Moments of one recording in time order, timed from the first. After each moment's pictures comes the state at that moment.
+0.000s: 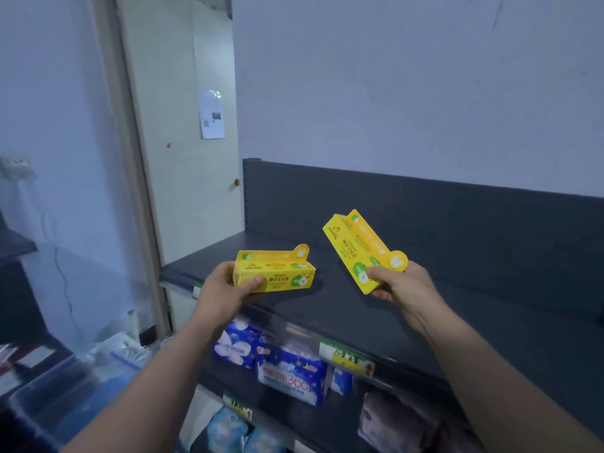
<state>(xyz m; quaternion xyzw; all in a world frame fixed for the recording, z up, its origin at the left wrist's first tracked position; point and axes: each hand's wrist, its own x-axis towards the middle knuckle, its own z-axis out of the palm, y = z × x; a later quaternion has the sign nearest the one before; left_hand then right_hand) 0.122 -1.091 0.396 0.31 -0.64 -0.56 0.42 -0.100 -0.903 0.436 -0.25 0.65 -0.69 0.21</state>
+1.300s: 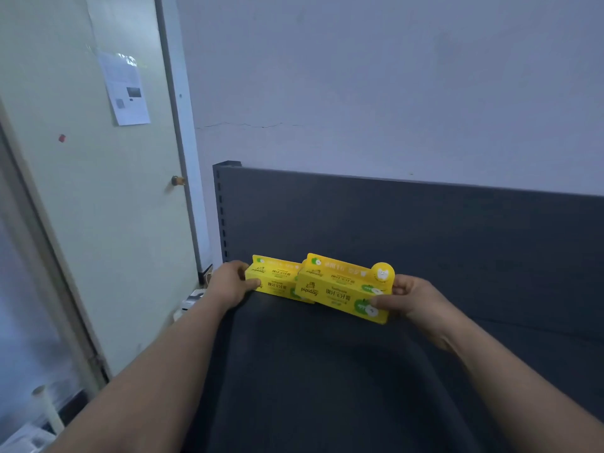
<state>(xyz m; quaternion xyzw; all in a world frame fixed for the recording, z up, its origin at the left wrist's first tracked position) -0.063 -1.434 0.383 0.33 -0.86 -0.34 0.21 -0.183 -1.127 0.417 -0.24 0.69 -0.63 0.26</state>
